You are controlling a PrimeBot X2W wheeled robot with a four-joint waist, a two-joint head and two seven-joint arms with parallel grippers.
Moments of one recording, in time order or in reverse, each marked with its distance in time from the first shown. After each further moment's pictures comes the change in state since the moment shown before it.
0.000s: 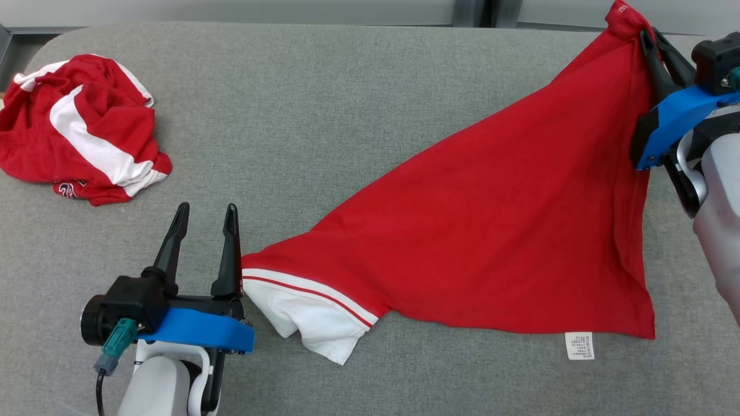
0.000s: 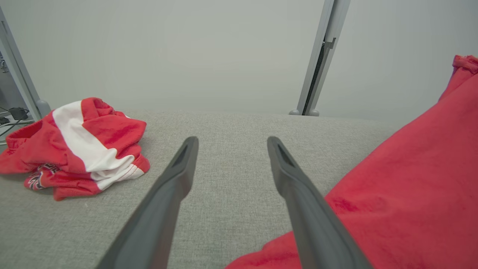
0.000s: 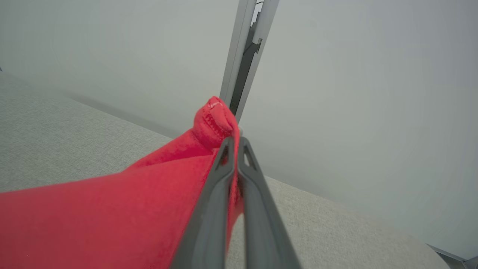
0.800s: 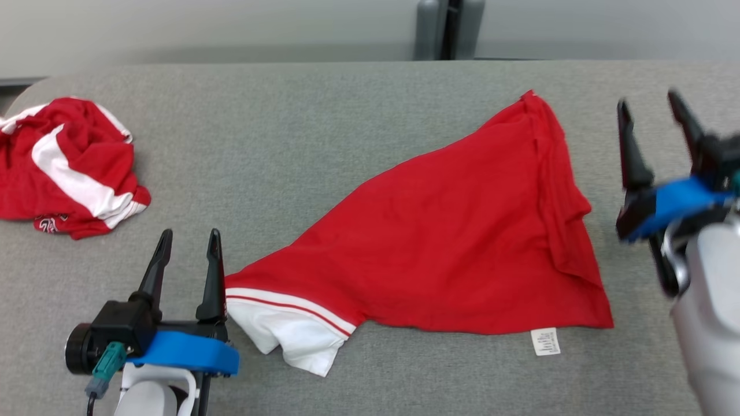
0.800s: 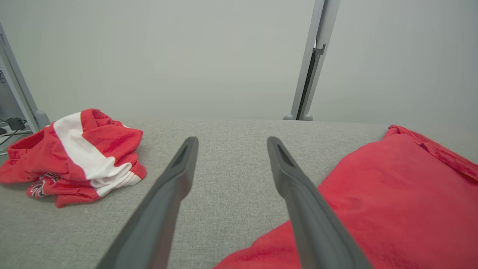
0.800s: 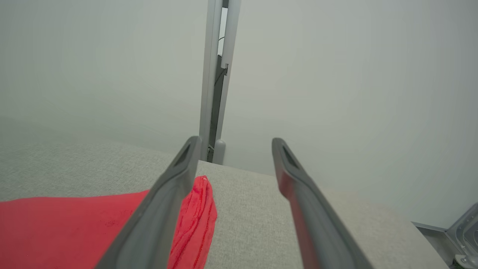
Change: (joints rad) left arm 0.052 0.000 0.048 0.000 0.034 -0.007 0.000; right arm 0.322 0.075 -0.305 -0.347 -0.125 0.000 -0.012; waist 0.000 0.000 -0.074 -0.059
